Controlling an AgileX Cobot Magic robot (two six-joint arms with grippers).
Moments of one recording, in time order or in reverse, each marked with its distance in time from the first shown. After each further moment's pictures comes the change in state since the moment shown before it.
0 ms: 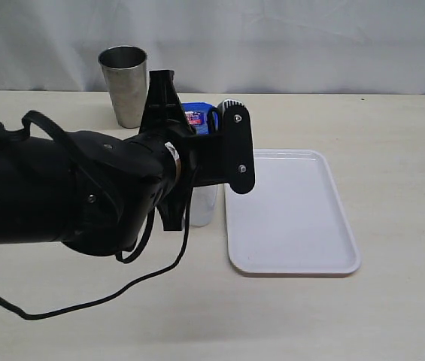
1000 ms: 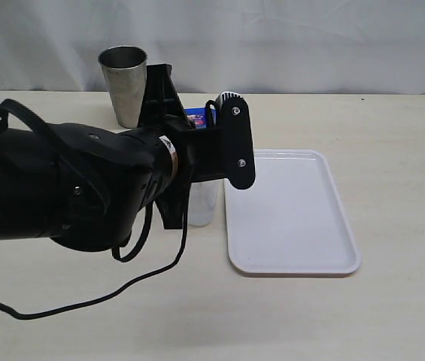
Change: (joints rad) left arm 0.000 -0.031 0.000 -0.031 -0.022 0.026; right arm 0.000 0.000 0.000 0.000 0.000 0.000
